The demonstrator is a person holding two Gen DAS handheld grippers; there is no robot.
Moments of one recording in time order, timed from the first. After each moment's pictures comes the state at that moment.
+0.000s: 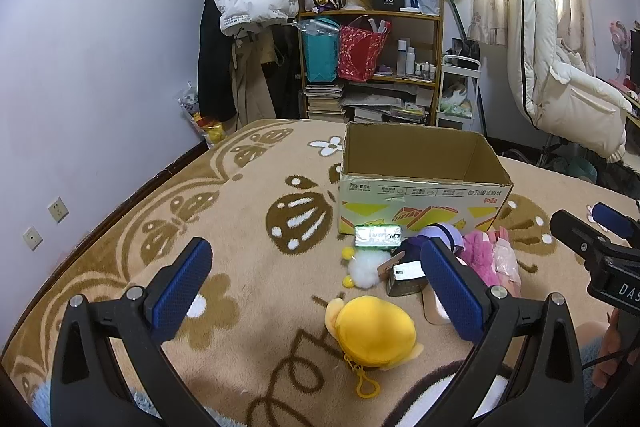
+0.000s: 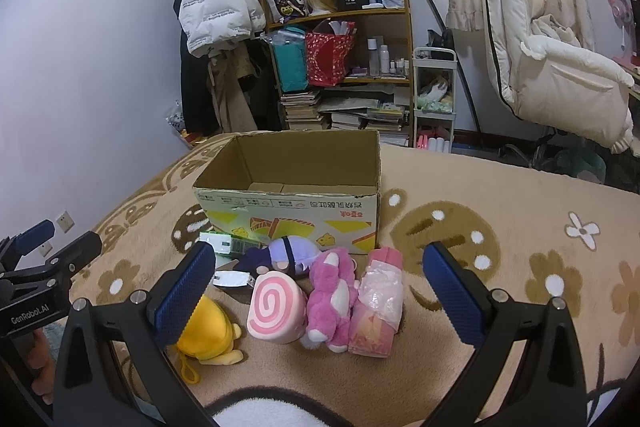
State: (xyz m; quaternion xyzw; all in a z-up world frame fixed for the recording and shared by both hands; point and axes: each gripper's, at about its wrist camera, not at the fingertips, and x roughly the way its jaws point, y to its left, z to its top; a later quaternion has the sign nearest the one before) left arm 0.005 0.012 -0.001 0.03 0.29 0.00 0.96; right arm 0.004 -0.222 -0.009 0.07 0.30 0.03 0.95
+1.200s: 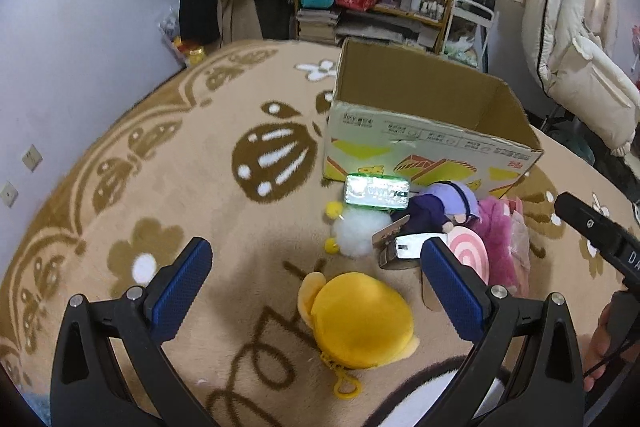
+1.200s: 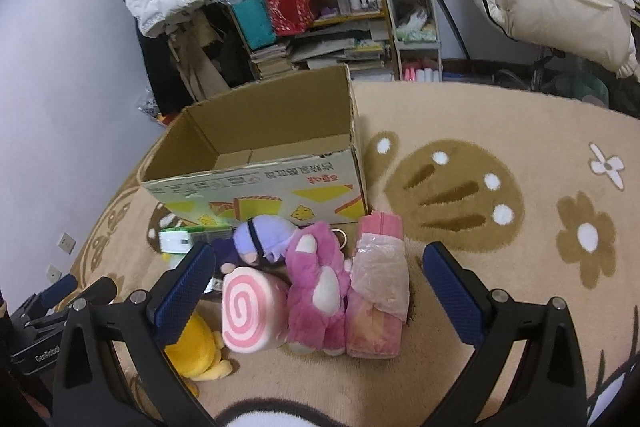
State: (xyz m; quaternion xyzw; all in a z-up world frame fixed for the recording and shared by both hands) left arm 0.069 0.010 -0.051 -0.01 0.42 -0.02 0.91; right arm 0.066 -0.253 -0.059 0.16 0.40 0.00 0.90
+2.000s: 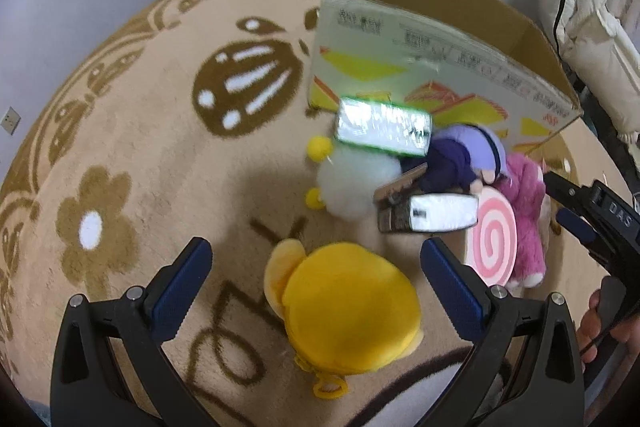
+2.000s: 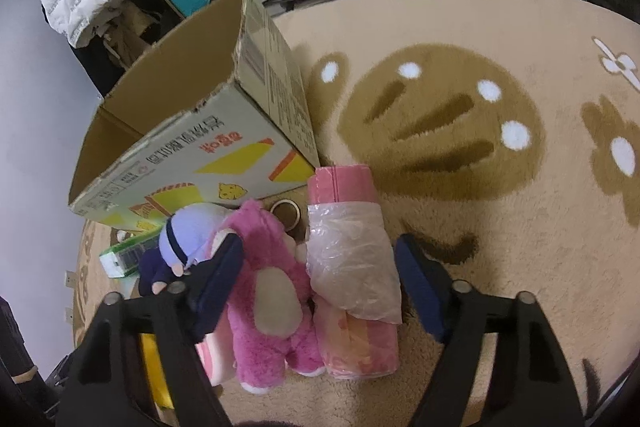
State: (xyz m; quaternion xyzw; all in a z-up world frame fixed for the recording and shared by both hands) left arm 0.112 0.002 -0.112 -0.03 0.53 -0.02 0.84; right arm 0.113 -0.286 -0.134 0.25 0.50 -0.04 0.83
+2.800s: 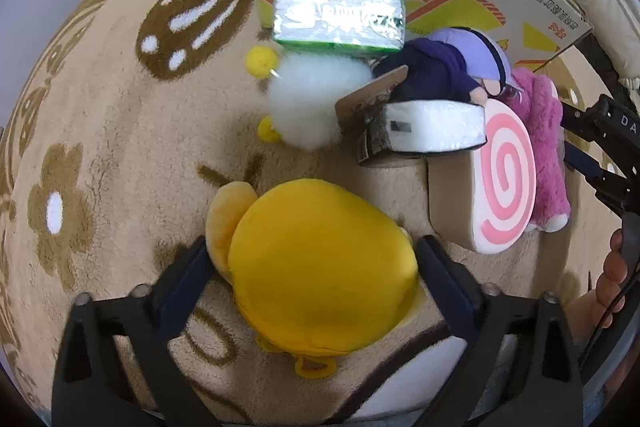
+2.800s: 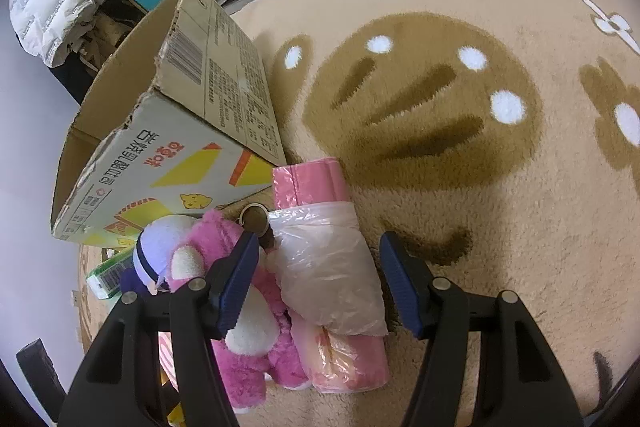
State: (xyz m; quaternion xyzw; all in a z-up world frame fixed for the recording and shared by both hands) left arm 0.119 -0.020 -0.157 0.01 0.62 -0.06 0.78; right arm 0.126 -0.308 -0.153 0.29 0.52 -0.07 0.80
